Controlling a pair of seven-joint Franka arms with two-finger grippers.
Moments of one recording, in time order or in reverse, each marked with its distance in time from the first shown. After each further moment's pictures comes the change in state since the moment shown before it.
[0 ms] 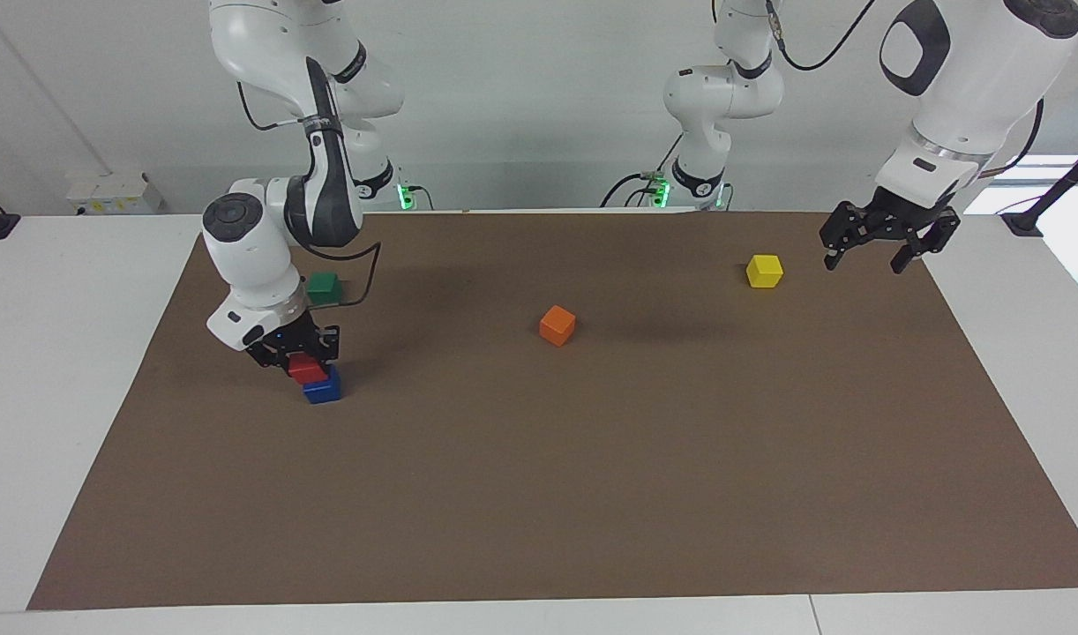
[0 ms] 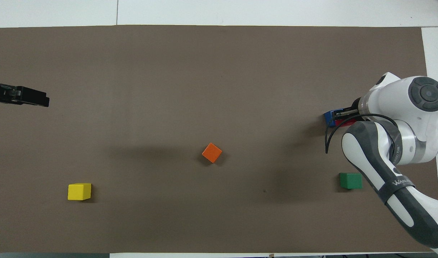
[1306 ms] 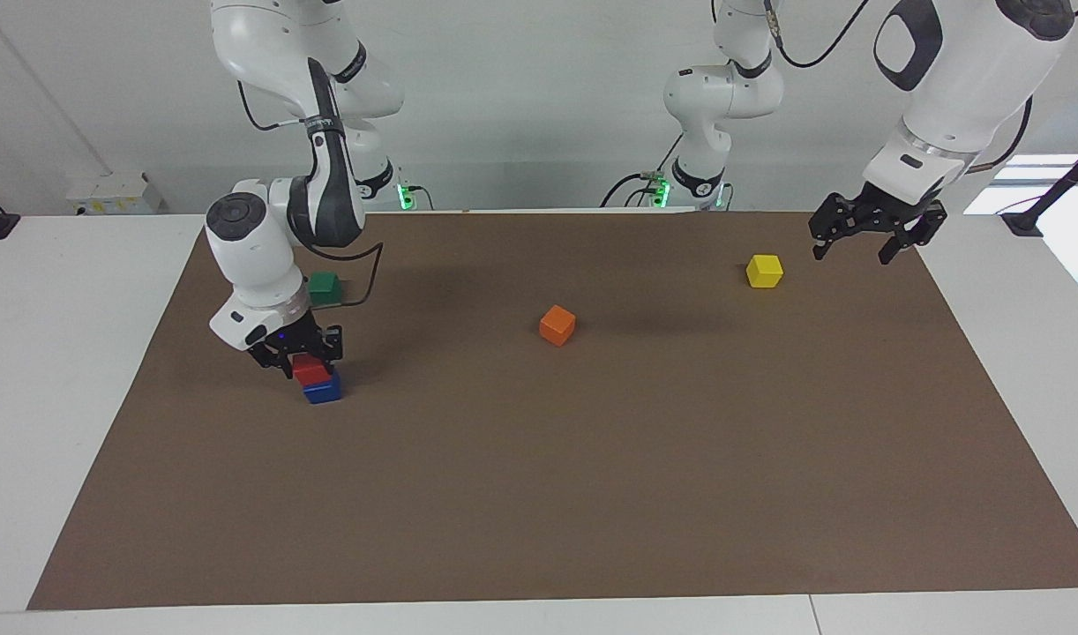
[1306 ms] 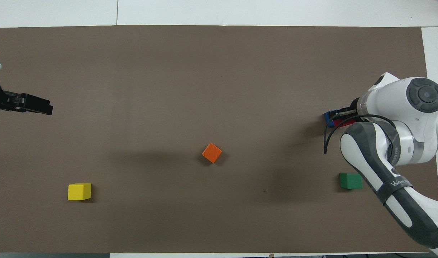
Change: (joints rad) left arm -0.001 -0.014 -0.012 -0.002 -0.002 -0.063 0.000; right arm 0.003 0.000 0.003 -0.003 0.000 0.004 0.000
